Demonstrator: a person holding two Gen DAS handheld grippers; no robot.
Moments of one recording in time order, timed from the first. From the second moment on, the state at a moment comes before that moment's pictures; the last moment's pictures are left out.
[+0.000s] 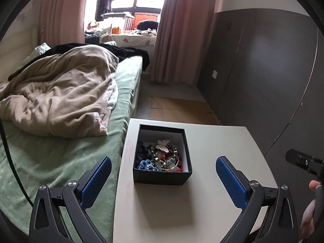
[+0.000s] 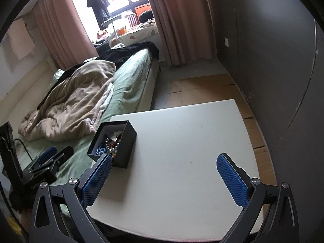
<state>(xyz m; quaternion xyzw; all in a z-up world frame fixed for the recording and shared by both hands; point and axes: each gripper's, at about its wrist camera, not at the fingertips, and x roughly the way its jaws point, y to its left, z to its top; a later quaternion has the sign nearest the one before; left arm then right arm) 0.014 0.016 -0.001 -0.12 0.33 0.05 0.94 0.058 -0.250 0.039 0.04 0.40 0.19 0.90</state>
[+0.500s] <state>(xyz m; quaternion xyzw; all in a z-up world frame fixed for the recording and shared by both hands) 0.010 0.014 0.002 -0.11 0.32 0.06 0.94 0.056 -0.252 0.038 0.04 0.39 0.18 0.90</state>
